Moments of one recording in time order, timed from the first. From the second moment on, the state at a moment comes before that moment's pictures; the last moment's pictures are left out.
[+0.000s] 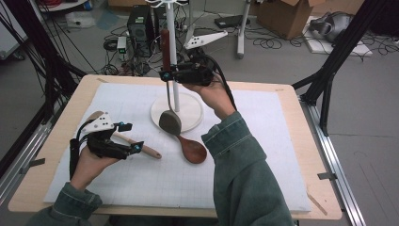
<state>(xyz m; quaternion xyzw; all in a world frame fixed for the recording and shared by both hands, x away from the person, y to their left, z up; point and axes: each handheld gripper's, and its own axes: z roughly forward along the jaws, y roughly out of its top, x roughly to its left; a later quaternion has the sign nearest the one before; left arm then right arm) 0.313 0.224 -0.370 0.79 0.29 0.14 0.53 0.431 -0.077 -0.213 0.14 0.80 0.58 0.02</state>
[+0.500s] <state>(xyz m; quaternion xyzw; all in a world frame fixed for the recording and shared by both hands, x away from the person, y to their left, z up) 0.313 0.226 -0.368 0.79 0.29 0.15 0.53 0.453 -0.071 -0.193 0.13 0.81 0.58 0.02</state>
